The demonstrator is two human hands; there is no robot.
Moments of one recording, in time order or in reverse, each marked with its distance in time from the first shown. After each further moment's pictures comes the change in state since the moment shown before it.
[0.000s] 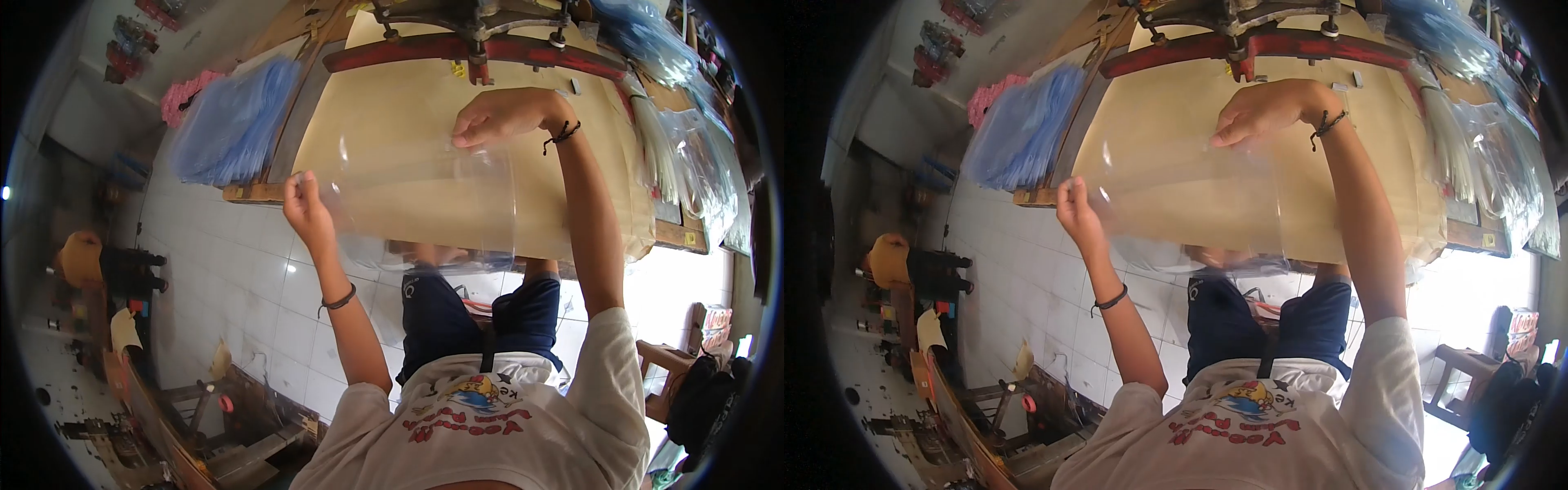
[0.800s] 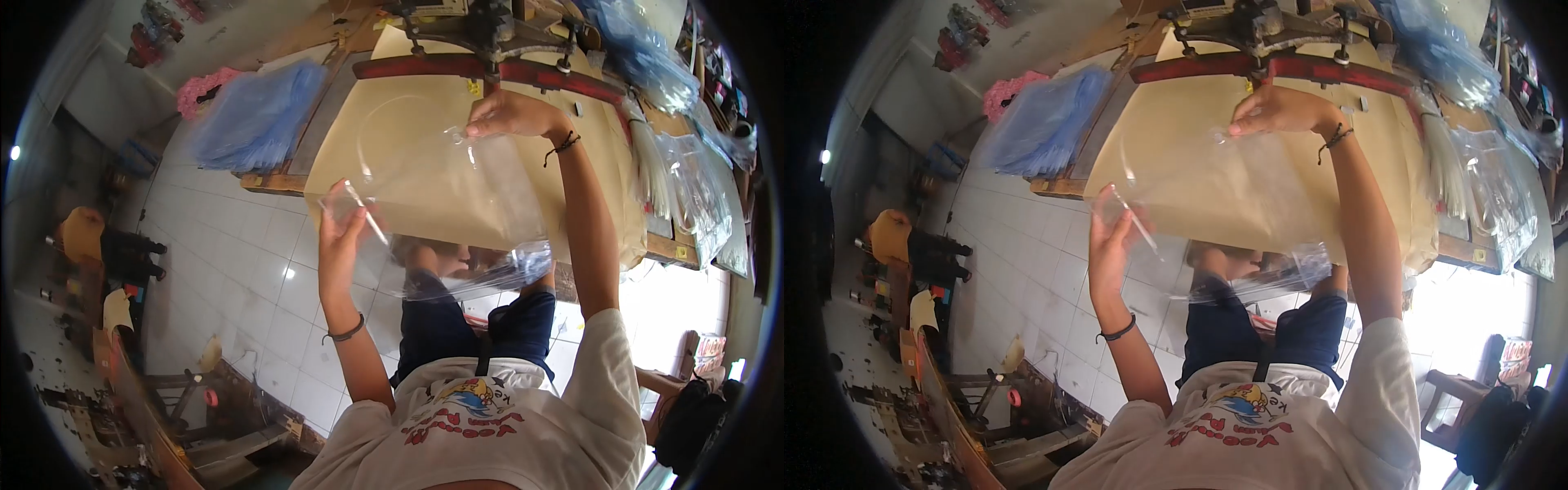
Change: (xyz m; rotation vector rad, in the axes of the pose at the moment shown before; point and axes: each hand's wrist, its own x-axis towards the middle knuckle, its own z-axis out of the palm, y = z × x) left_hand -0.062 0.077 -0.015 -0.230 -0.331 -0.412; right_hand 0.002 0.011 -0.006 0.059 0.188 -0.263
